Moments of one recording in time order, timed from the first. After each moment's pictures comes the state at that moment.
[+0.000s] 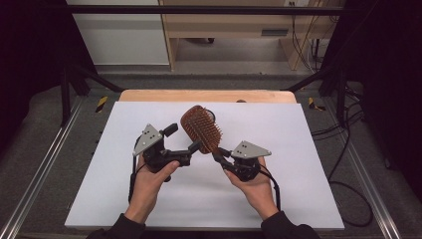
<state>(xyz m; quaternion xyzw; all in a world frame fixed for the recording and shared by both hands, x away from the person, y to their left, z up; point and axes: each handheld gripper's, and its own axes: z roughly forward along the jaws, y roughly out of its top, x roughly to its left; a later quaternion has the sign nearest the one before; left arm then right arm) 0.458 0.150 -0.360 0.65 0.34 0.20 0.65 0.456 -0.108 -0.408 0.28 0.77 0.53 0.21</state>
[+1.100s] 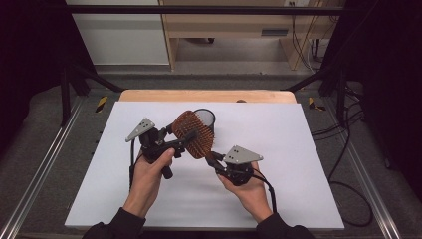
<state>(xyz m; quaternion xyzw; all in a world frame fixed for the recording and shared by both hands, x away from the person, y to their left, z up) 0.478 0.160 -0.361 0.61 0.39 0.10 0.68 0.448 -0.090 -0.414 0.26 0.78 0.53 0.21</state>
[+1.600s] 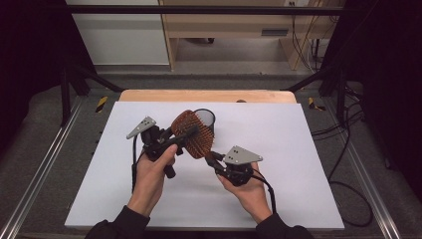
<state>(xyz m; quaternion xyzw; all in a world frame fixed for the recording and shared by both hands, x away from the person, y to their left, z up) 0.480 0.154 -0.358 0.60 0.40 0.09 0.68 0.446 -0.089 -0.413 0.26 0.78 0.53 0.21</state>
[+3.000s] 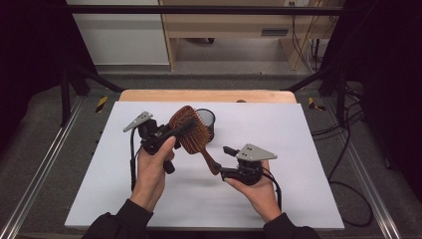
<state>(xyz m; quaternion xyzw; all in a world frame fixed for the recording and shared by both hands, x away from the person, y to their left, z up) 0.488 0.159 -0.340 0.59 0.43 0.09 0.68 0.448 -0.120 -0.412 0.30 0.75 0.56 0.19</state>
